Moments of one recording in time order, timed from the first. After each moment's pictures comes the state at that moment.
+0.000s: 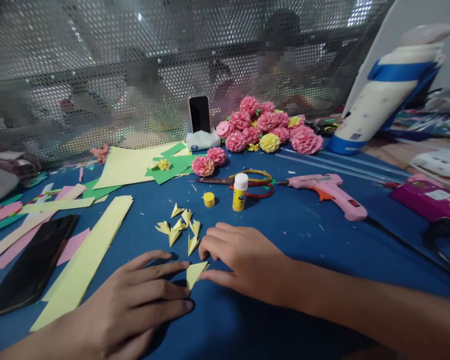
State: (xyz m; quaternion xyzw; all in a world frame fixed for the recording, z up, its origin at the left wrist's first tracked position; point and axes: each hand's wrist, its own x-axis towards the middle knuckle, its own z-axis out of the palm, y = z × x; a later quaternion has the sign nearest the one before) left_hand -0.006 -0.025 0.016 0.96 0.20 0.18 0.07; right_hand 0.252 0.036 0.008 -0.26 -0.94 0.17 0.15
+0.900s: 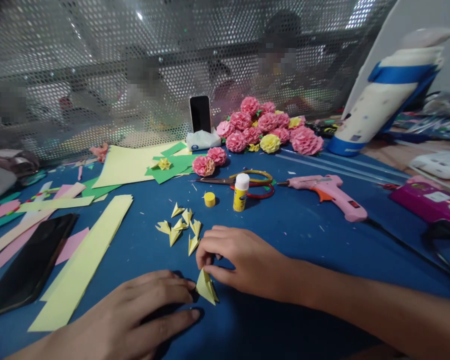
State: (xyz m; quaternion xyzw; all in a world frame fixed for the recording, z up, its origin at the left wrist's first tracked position) left_hand 0.001 -0.033 0.008 0.96 0.19 0.22 0.03; right_hand 0.249 0.040 0.008 -0.24 -0.90 0.31 0.17
